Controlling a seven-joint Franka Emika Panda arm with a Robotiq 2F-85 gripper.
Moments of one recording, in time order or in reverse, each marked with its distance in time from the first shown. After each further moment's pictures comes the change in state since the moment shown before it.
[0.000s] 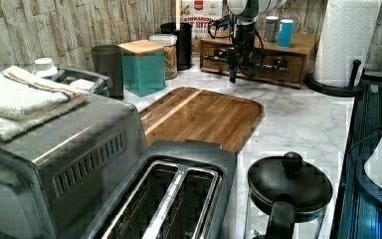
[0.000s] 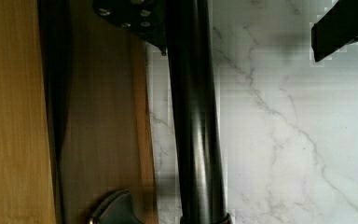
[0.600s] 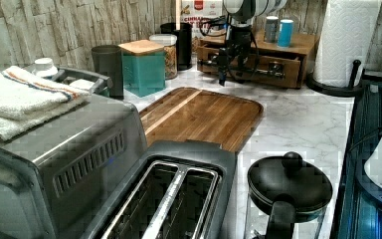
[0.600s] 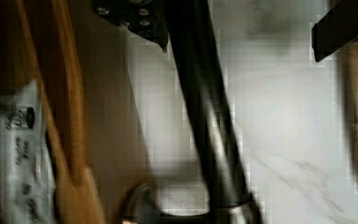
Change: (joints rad) arm 0.022 -0.062 0.071 -0.100 0.105 0.071 0.165
